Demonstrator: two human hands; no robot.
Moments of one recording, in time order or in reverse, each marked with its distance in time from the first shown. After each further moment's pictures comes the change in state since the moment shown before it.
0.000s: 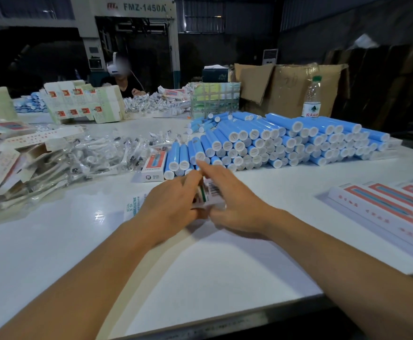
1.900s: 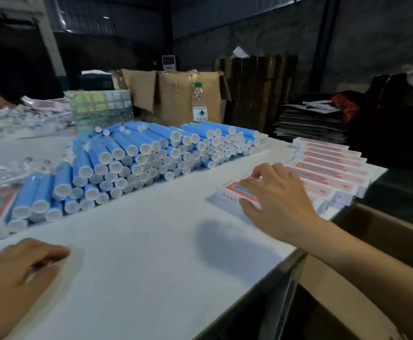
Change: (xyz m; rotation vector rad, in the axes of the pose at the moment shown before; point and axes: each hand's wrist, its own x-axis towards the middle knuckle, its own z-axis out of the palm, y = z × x) left_hand 0.007 -0.068 0.070 -0.324 -0.155 -0.025; right_hand -0.156 0.059 -0.139 -0.958 0.251 0.637
